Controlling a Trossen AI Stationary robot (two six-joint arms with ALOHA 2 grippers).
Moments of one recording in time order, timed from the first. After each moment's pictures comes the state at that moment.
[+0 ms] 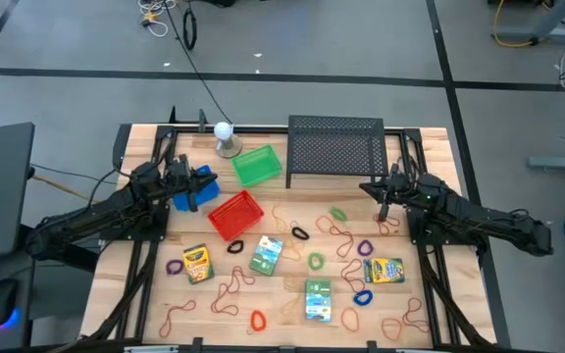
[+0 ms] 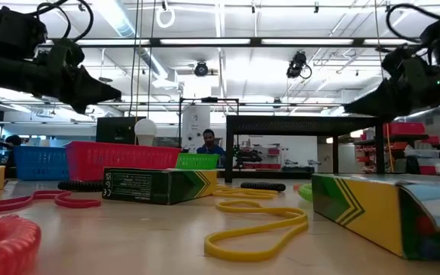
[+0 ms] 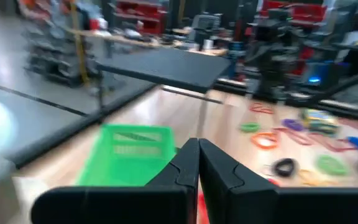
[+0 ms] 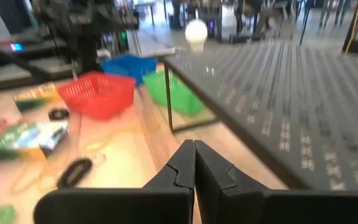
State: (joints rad) left arm 0.53 0.21 0.01 0.15 0.20 -0.11; right arm -0.34 0.20 0.01 0.00 -0.02 0.06
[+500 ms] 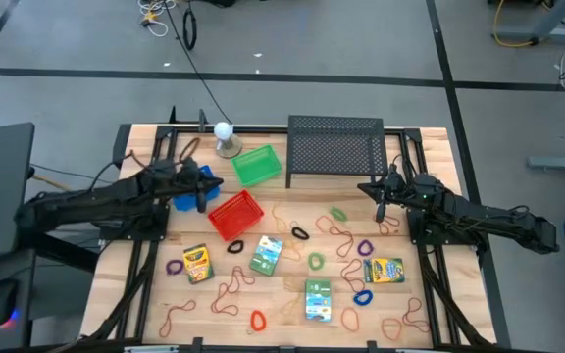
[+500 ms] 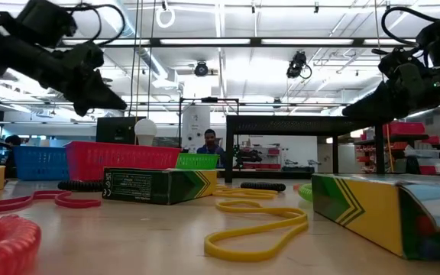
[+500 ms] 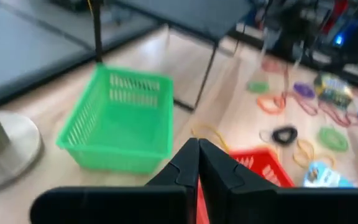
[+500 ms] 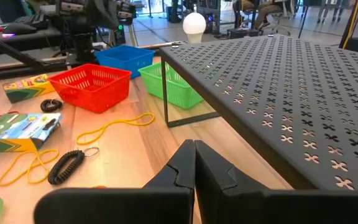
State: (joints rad) left arm 0.33 0.53 0.21 -0.04 -0.03 -0.20; right arm -0.34 0.26 0.01 0.06 -0.01 0.04
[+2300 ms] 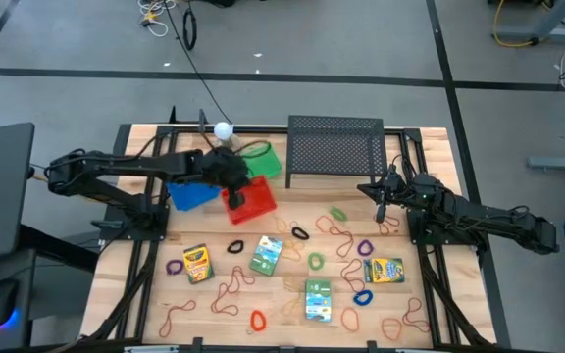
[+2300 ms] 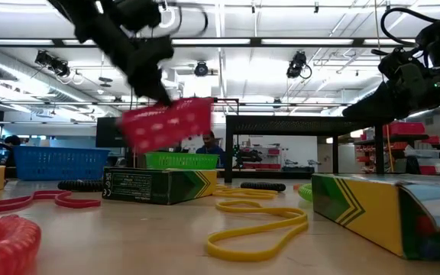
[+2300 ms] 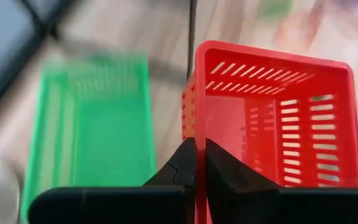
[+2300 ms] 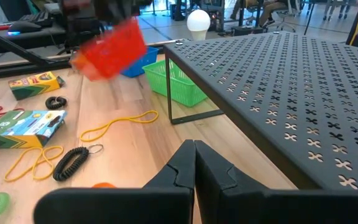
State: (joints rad) left arm 0.23 1.24 0.79 -0.21 -0.08 -0.01; right arm -0.34 0.26 0.01 0.05 -0.03 0.04
